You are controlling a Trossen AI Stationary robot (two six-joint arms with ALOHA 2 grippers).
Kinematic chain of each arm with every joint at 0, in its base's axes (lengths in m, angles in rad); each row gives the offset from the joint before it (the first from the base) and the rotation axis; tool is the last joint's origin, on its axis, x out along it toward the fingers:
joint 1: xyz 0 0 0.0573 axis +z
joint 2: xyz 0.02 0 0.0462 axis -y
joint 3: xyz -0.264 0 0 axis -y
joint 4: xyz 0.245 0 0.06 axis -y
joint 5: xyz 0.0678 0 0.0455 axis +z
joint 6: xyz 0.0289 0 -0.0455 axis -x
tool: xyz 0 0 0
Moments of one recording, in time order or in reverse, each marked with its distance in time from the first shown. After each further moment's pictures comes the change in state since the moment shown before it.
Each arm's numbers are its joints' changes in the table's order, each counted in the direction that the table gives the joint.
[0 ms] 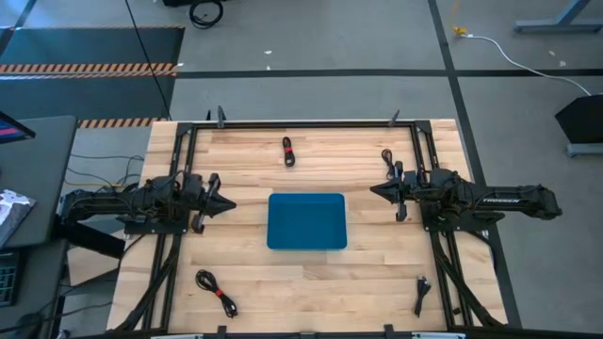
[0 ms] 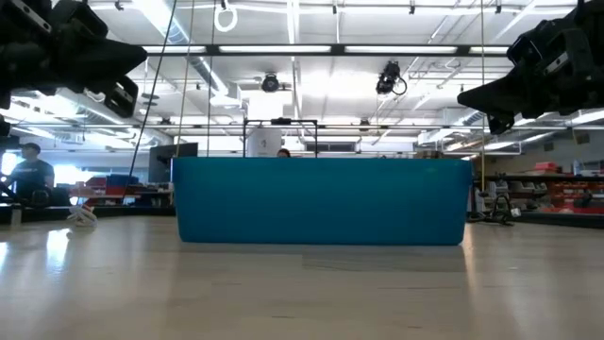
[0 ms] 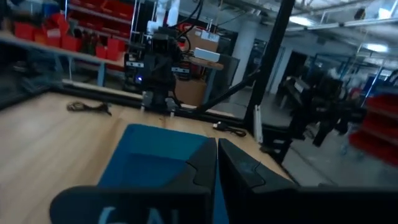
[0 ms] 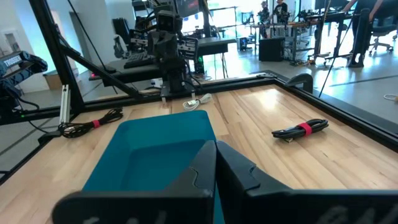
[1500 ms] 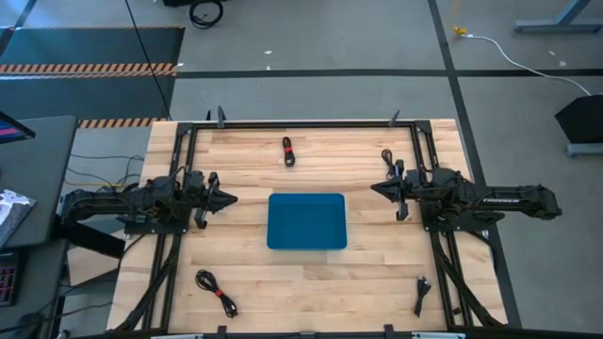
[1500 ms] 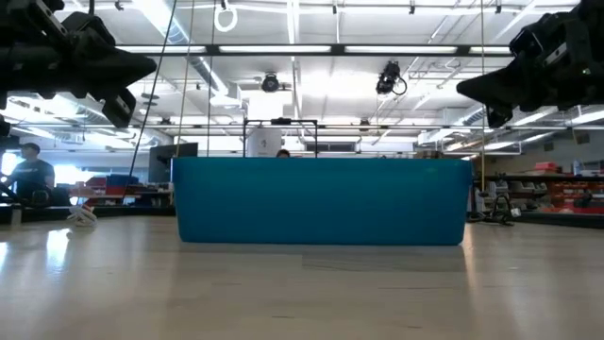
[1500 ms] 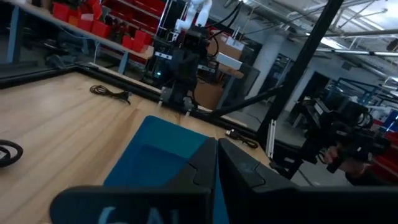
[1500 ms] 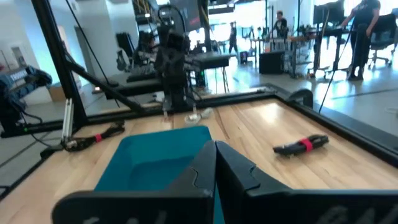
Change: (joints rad) left arm 0.000 0.000 0.000 -0.023 0.112 0.131; right arm 0.000 0.000 0.000 0.063 0.000 0.000
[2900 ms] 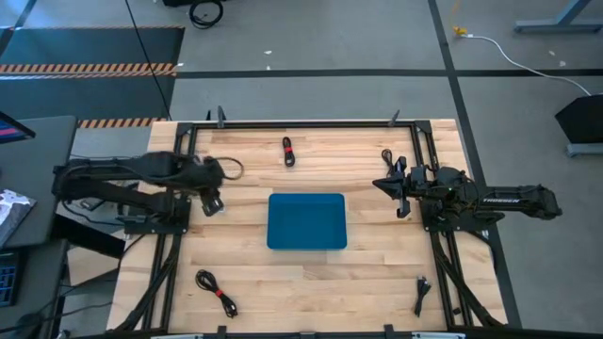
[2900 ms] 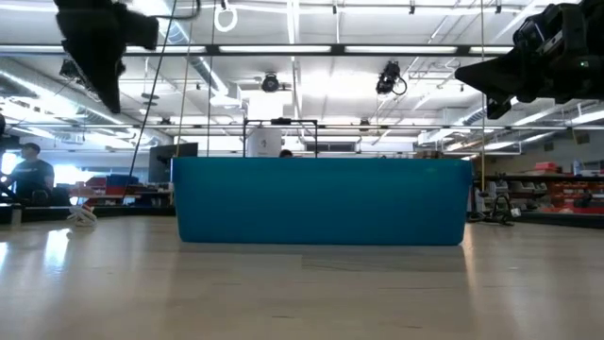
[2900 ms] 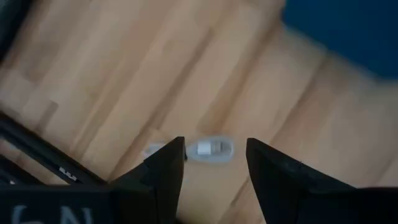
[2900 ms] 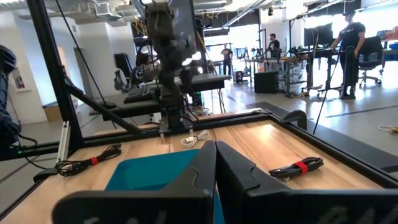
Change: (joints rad) left arm -0.001 -0.870 0.939 -1.427 0.282 -0.009; right arm 0.000 0.000 0.000 0.085 -0.027 -0.001
